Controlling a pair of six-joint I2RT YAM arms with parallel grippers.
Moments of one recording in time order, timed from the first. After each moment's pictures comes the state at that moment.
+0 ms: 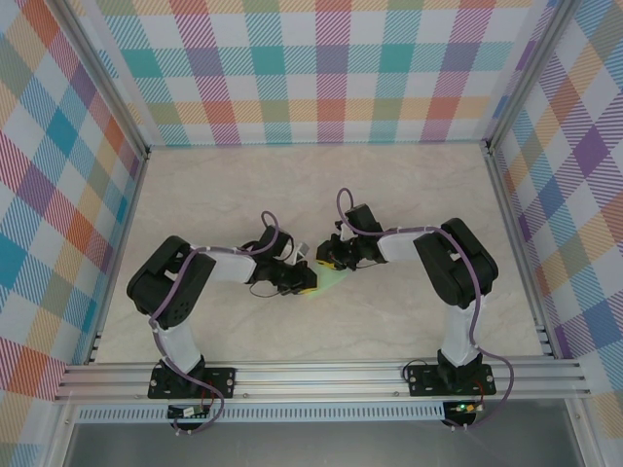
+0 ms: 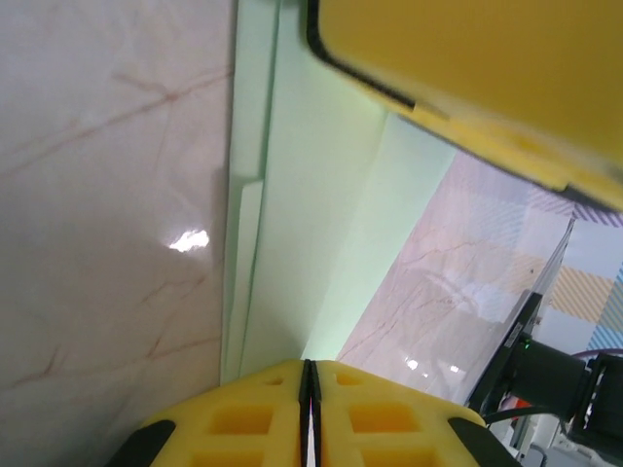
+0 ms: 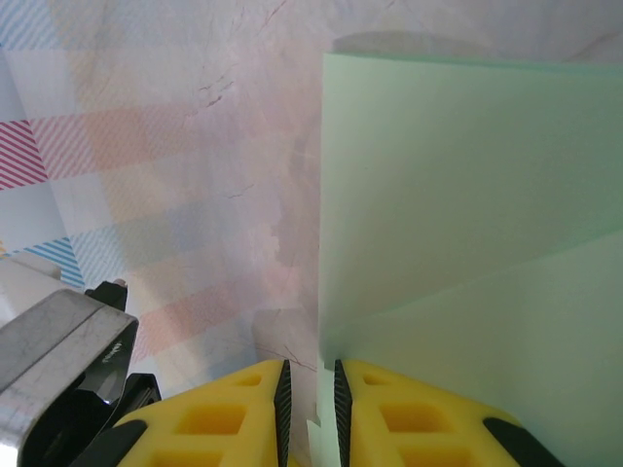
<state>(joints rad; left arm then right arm) -0.58 1.79 0.78 -0.01 0.69 -0.74 0.56 1.95 0.98 0.04 -0.63 0.89</state>
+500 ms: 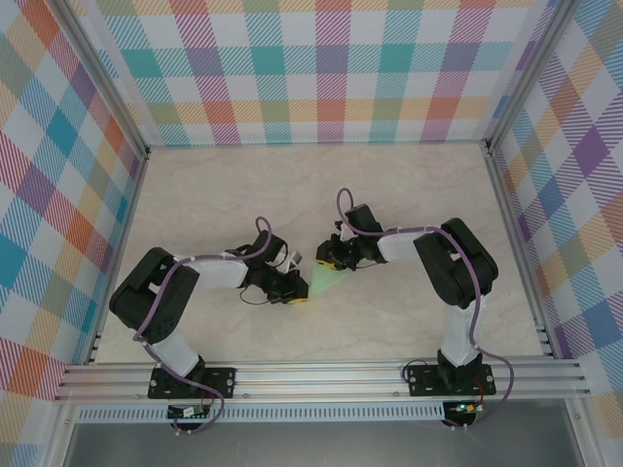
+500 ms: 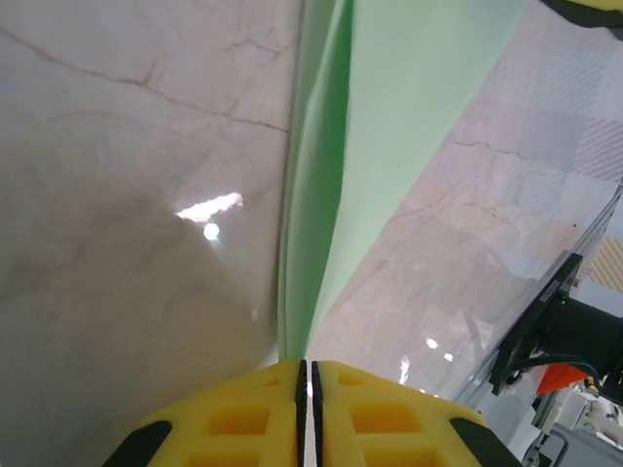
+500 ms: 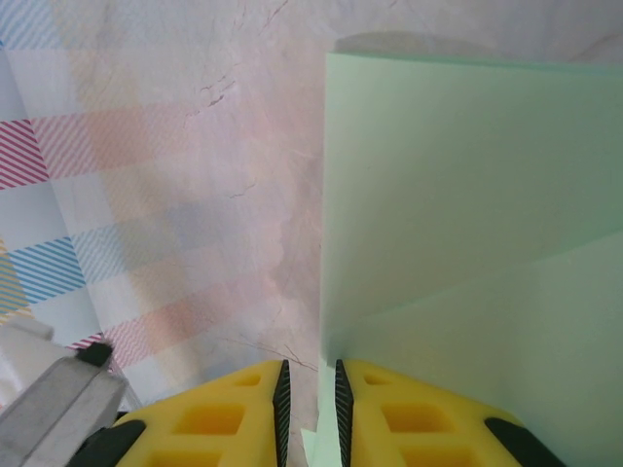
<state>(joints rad) -0.58 1.65 0.74 -0.21 0.66 -0.68 0.56 1.95 0.98 0.05 -0.64 0.89</state>
